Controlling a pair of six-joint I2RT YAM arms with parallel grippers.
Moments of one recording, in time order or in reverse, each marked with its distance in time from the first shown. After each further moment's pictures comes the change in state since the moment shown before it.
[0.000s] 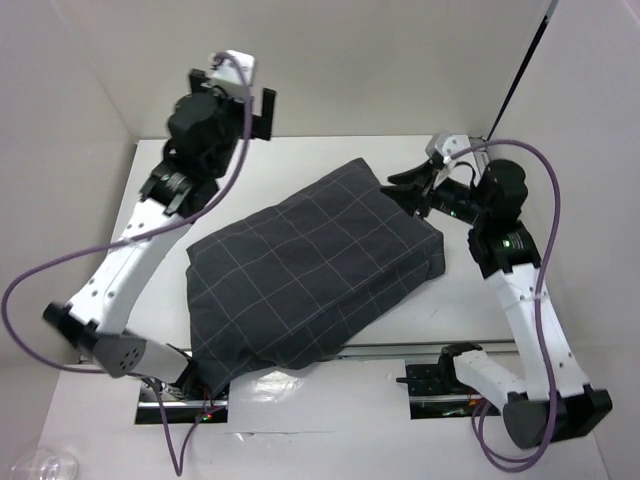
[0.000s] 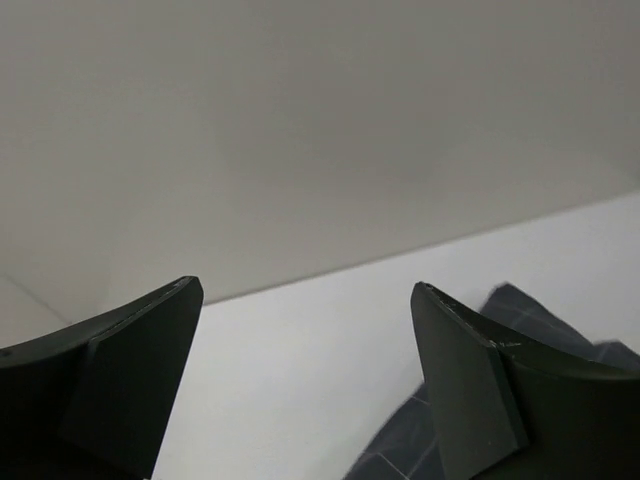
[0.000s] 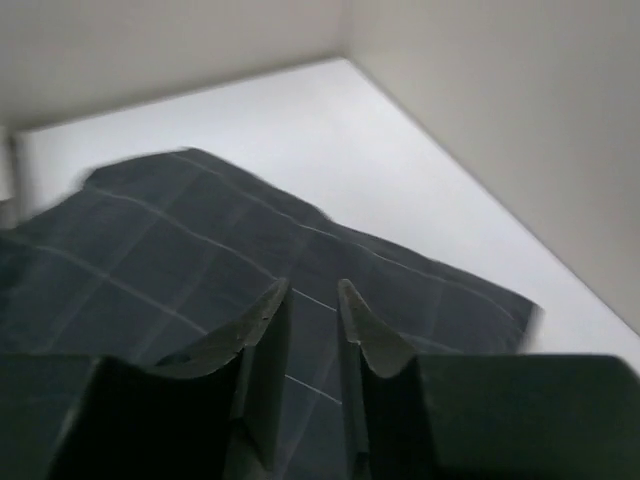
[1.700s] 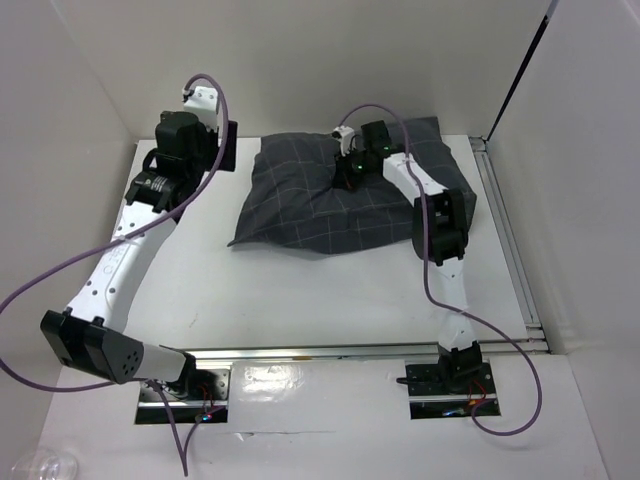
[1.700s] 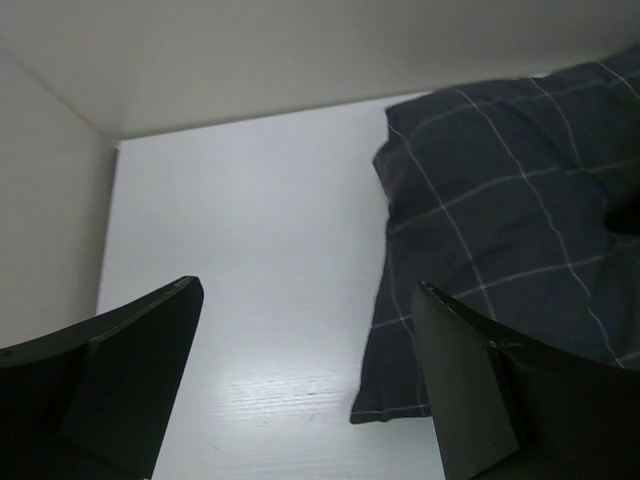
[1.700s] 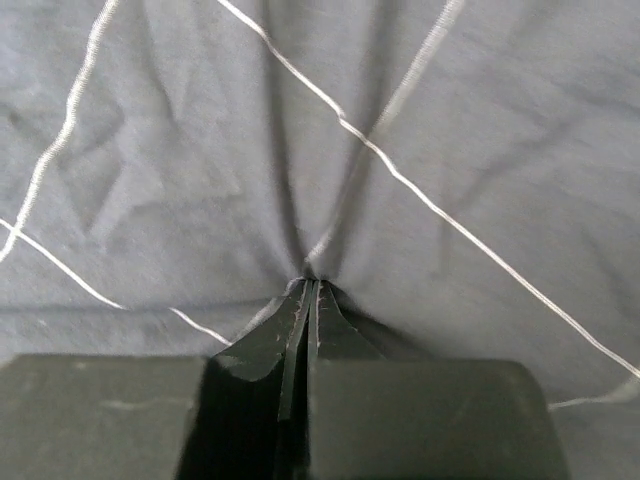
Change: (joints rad) left arm 0.246 -0.101 -0.231 -0.183 0.014 -0.092; right arm 0.130 1.453 0.989 -0.326 0.140 -0.089
